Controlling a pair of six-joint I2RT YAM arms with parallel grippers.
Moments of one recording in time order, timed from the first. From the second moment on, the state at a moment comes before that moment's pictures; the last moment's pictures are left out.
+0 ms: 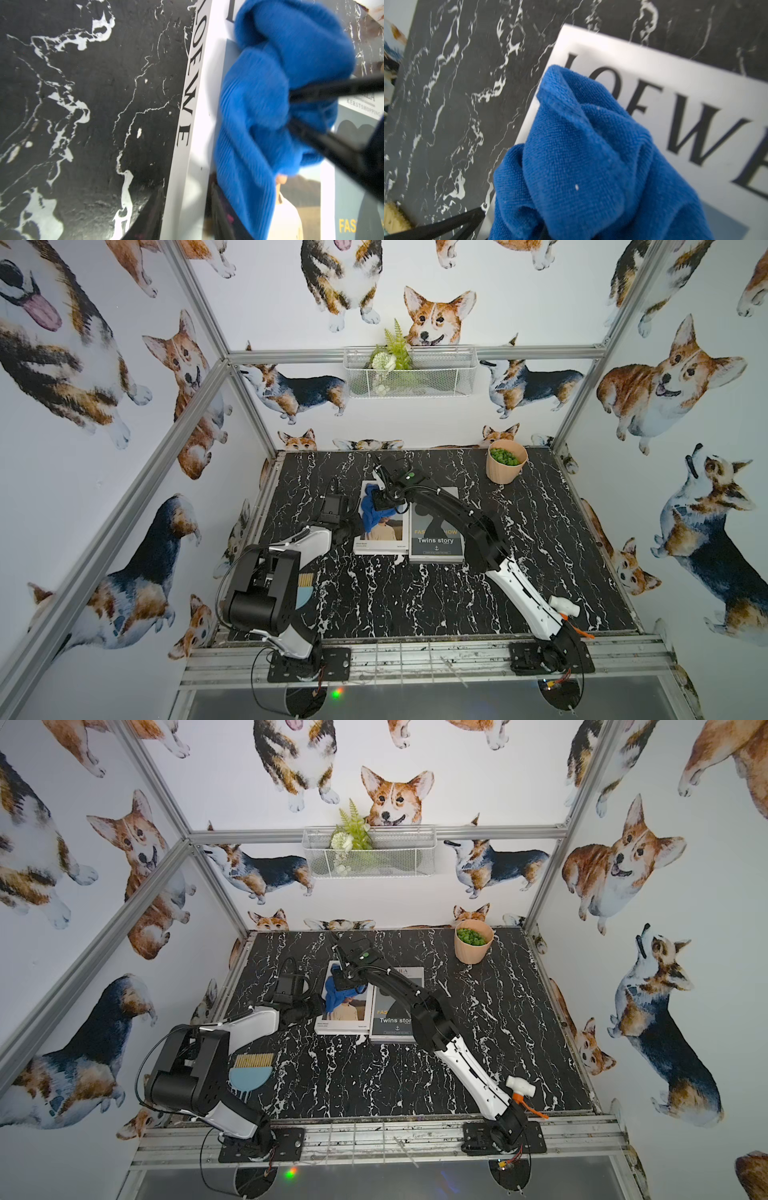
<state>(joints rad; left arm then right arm) -0.22 1.60 0.79 -0.12 0.10 -0.47 0.78 2.66 2.55 -0.87 -0.09 0.45</state>
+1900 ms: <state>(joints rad) -0.22 1.57 0.77 -0.13 0.08 -0.48 0.84 2.38 2.01 -0.59 -0.09 0.42</state>
